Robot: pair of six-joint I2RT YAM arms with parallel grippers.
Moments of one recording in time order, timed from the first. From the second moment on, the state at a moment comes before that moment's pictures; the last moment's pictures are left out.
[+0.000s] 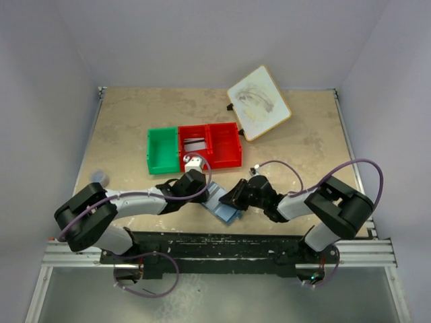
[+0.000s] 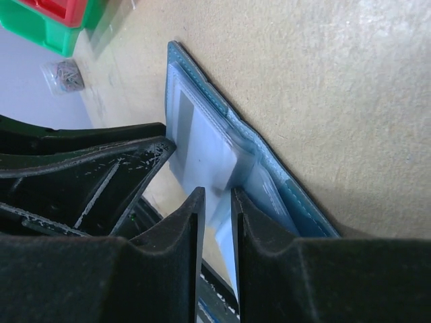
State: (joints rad) left arm -0.90 1.44 0.57 0.06 -0.23 -0.74; right arm 0.80 1.57 0.34 0.62 -0.12 1.31
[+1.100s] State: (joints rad) left arm -0.98 1.38 0.51 0.06 -0.31 -0.85; right arm 0.78 1.75 0.19 1.12 -0.19 1.34
